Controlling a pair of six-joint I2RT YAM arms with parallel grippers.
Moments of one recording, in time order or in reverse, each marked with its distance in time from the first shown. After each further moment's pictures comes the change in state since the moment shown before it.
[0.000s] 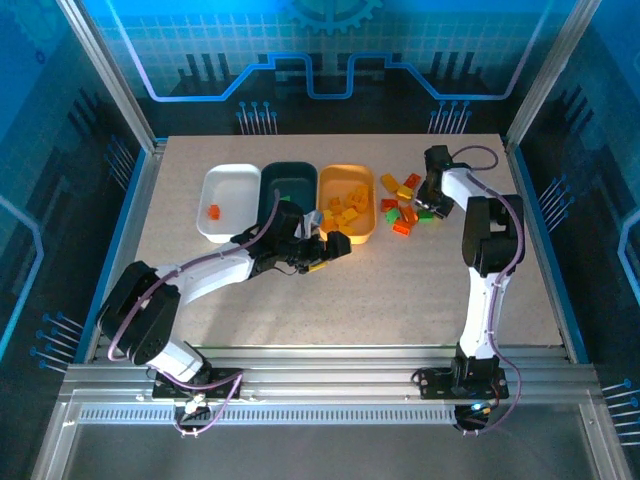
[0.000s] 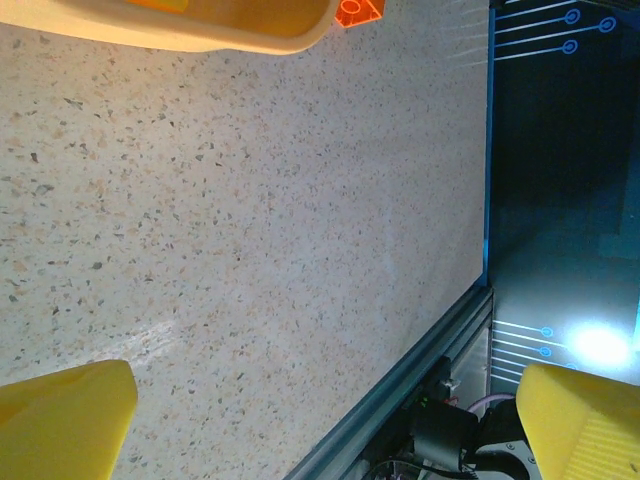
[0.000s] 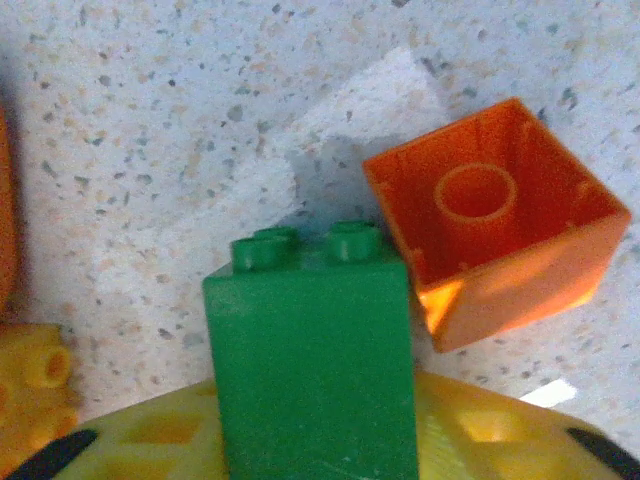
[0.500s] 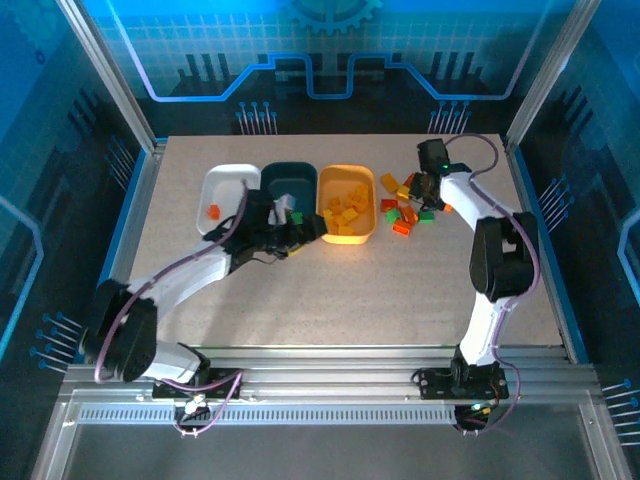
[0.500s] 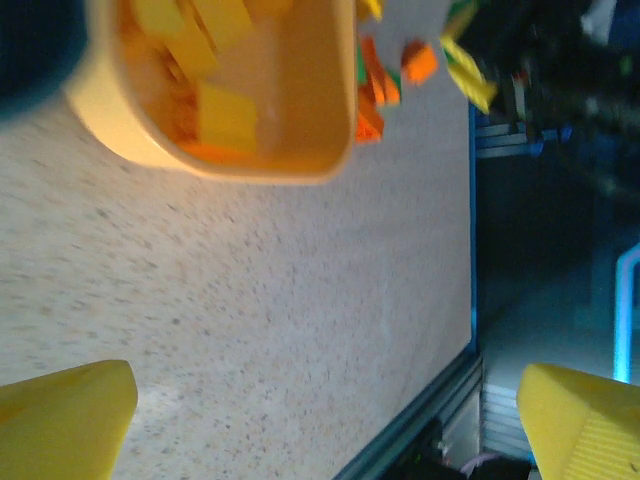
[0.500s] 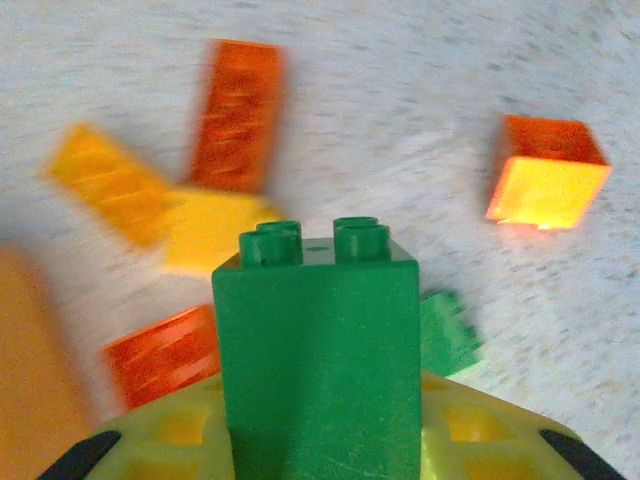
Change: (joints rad) left arm 0.188 -0.169 -0.045 -0.051 -0.031 0.024; right arm 0.133 -0.295 -0.153 0.067 0.014 -0.062
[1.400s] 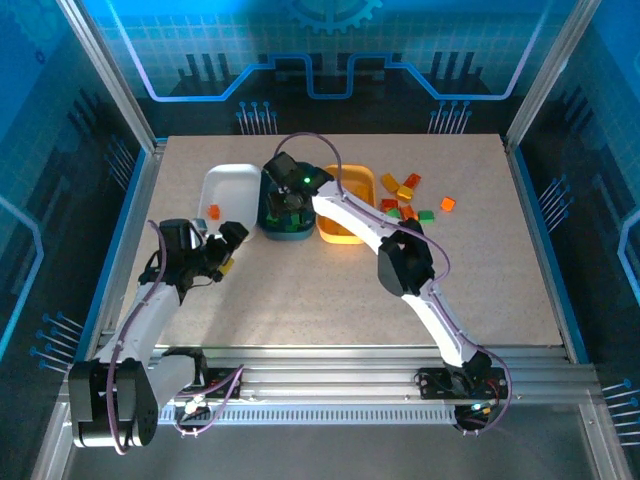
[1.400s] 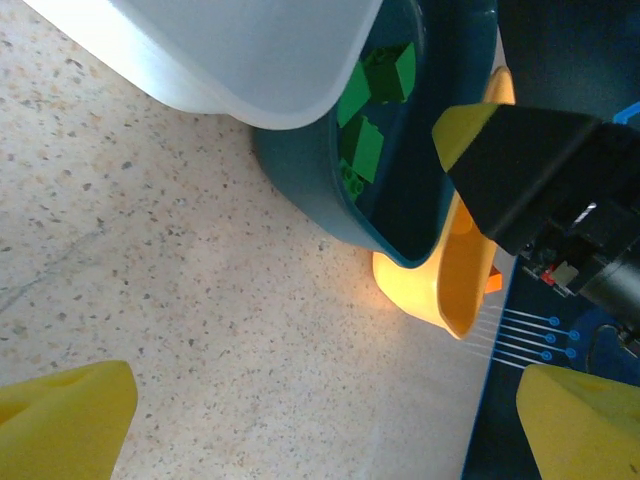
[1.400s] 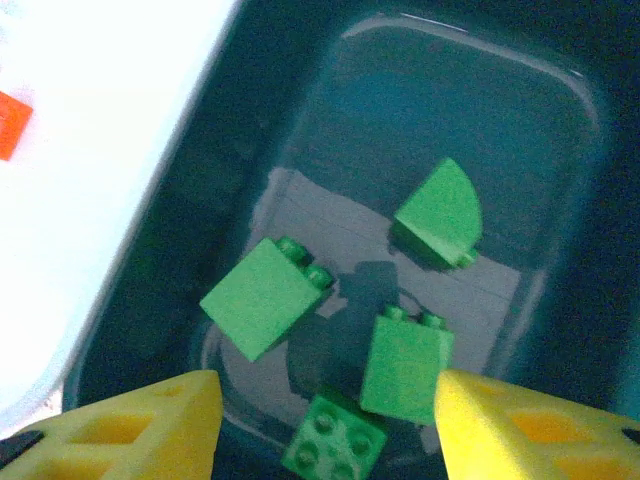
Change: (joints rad) left arm 0.492 -0.338 -0.305 -0.126 0.057 -0.051; right arm 0.599 0.539 0.834 -0.242 -0.012 -0.229
